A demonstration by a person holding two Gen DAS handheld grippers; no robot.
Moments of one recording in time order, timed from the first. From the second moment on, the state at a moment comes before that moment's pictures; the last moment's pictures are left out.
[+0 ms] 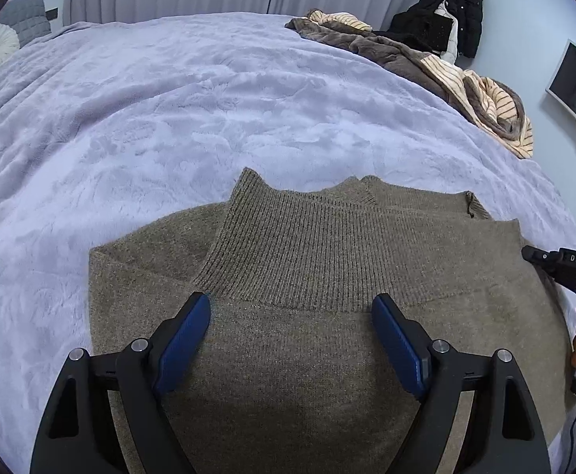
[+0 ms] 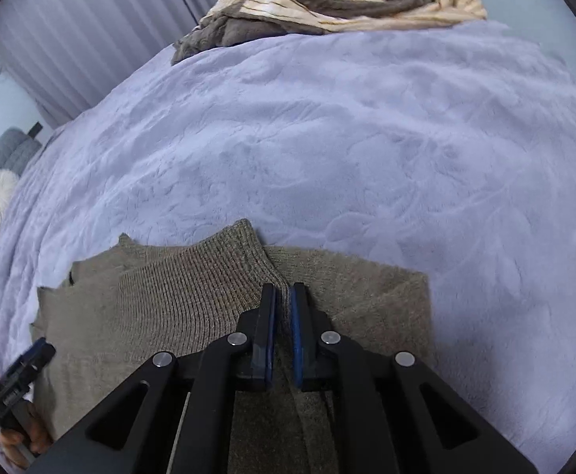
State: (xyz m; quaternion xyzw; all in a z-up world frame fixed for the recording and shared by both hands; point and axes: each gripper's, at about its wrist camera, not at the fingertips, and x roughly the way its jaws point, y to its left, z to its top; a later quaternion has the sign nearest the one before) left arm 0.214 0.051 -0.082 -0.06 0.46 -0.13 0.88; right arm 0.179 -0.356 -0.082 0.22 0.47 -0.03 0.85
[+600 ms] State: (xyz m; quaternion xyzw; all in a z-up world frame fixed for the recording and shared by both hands) left arm 0.196 0.097 -0.075 -0.06 0.49 -0.05 0.87; right arm 0.108 -0.334 -0.065 0.21 0.46 -0.01 0.86
